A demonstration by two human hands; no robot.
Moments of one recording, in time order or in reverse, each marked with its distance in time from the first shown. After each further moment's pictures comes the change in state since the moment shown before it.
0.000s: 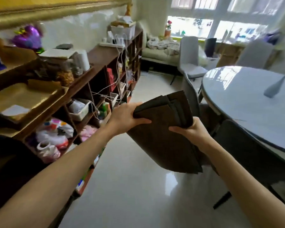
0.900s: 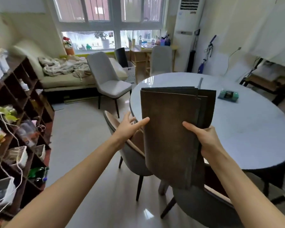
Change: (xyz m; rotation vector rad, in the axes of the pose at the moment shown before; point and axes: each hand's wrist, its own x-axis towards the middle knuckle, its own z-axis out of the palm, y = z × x) left_hand 0.526 0.071 0.288 -0.866 -0.590 -0.232; right_hand 0.282 0.104 -0.325 0.460 0.949 0.225
